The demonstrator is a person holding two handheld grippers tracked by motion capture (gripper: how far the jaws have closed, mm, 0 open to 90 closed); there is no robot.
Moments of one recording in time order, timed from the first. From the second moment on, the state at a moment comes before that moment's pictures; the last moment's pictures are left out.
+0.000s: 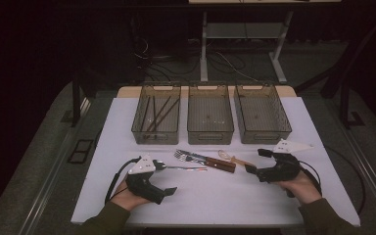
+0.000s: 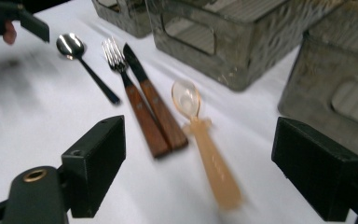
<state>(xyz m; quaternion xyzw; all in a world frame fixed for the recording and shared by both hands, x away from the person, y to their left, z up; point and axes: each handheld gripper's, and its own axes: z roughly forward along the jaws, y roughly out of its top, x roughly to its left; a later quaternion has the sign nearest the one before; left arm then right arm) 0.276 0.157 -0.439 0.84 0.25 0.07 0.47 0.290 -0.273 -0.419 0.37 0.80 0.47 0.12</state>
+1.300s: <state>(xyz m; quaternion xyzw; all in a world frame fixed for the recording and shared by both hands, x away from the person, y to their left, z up) 0.326 0.191 -0.416 0.82 0.32 0.11 0.46 0.264 -0.314 -0.445 0.39 0.78 0.46 0.13</state>
